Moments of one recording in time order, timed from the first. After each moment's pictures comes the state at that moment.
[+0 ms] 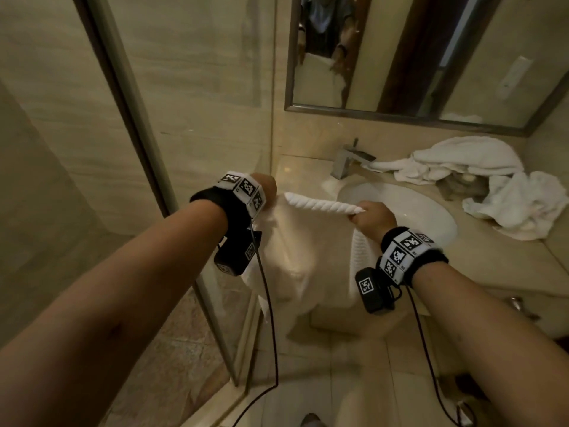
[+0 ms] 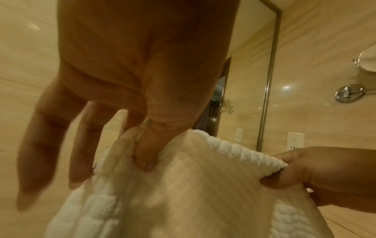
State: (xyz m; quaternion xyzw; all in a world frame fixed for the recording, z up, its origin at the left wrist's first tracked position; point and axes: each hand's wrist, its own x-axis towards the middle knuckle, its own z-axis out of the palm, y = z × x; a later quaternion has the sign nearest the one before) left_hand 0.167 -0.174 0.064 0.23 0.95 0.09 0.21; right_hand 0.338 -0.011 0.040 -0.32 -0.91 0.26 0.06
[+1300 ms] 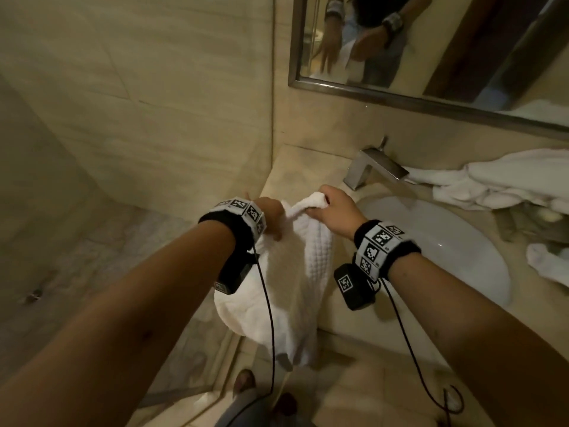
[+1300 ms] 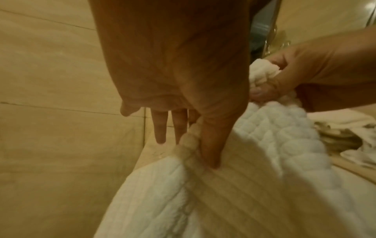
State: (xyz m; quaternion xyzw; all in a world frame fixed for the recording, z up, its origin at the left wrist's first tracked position) left_hand 0.070 -0.034 -0.003 0.33 0.91 -0.10 0.24; right_hand 0.131 0.119 -0.028 -0.12 -0.90 0.43 0.00
